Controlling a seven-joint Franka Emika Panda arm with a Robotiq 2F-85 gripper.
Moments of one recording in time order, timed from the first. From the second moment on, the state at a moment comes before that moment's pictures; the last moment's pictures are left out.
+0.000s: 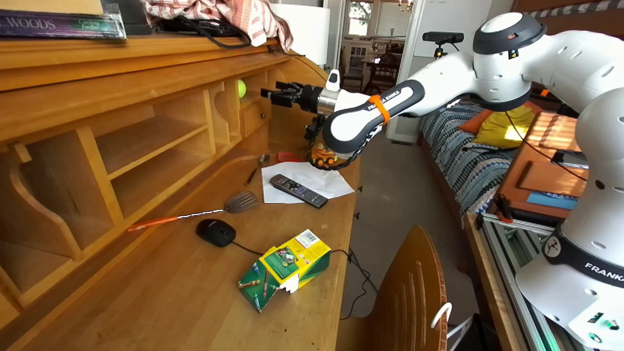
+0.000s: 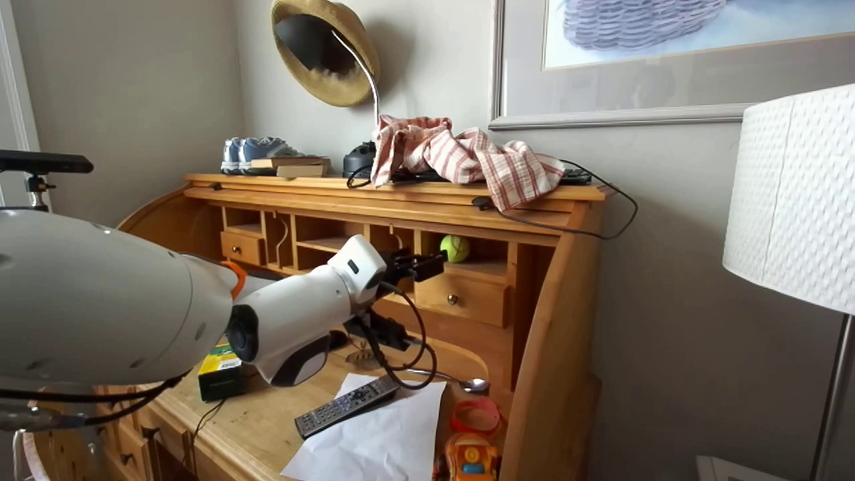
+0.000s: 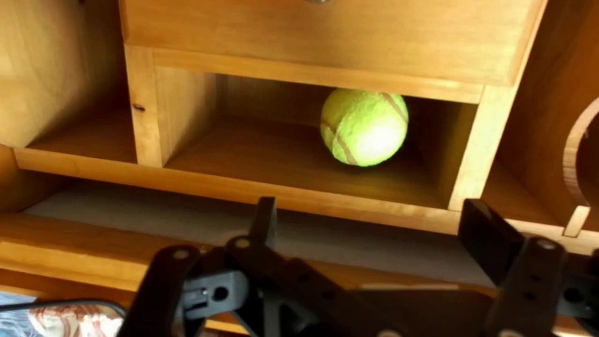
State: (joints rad) arm 1.85 -1.33 -2.11 -1.90 -0.78 3.99 -0.68
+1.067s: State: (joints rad) arm 2.06 -1.45 -2.08 -1.52 -0.87 3.84 -0.53
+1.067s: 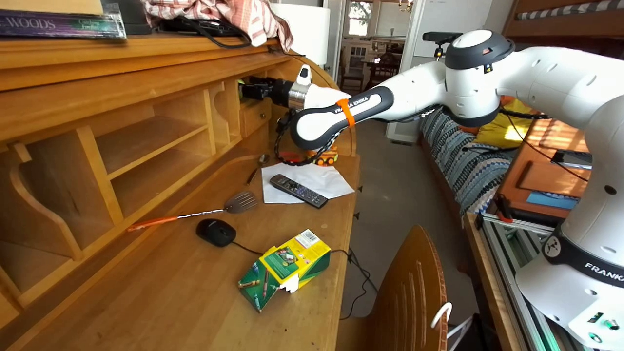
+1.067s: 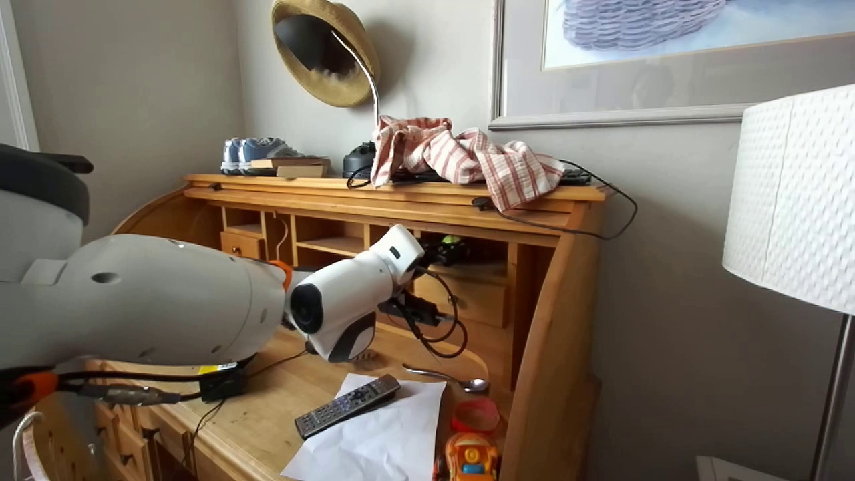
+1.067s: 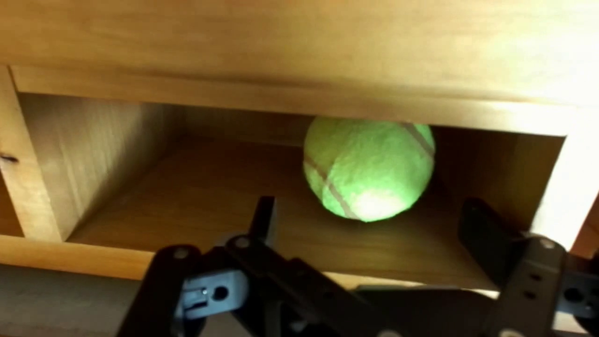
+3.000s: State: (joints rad) arm 1.98 -1.44 -2.08 -1.54 -0.89 3.80 -0.50
